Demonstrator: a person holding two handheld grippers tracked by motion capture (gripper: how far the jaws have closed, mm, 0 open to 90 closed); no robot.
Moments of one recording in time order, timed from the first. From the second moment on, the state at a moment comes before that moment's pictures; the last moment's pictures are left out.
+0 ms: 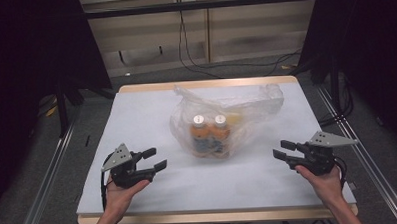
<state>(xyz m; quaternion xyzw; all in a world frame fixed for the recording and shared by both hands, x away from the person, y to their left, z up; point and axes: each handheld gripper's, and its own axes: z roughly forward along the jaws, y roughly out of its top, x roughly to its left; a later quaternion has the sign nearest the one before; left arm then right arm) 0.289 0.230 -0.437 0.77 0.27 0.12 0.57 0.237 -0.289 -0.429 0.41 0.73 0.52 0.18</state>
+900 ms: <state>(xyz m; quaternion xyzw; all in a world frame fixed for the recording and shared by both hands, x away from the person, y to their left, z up) 0.352 0.207 -0.392 0.76 0.27 0.12 0.58 0.298 -0.297 -0.396 0.40 0.73 0.51 0.20</state>
